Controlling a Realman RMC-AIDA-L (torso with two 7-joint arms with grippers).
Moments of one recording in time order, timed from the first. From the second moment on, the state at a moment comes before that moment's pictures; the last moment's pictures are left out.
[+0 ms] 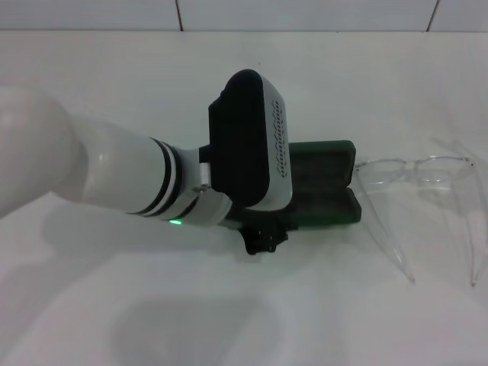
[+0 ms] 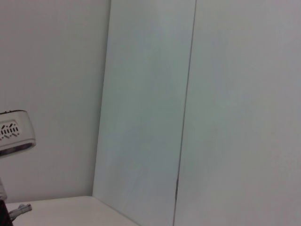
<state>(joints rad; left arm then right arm) -0.44 -2.09 1.90 1.42 2.36 1.08 -1.99 0.16 1.99 -0.76 -0.89 -1.39 -1.64 1.08</state>
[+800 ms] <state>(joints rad) -0.43 -2.09 1.90 1.40 2.29 1.11 -1.99 0.16 1.99 -0.76 -0.89 -1.39 -1.66 1.08</state>
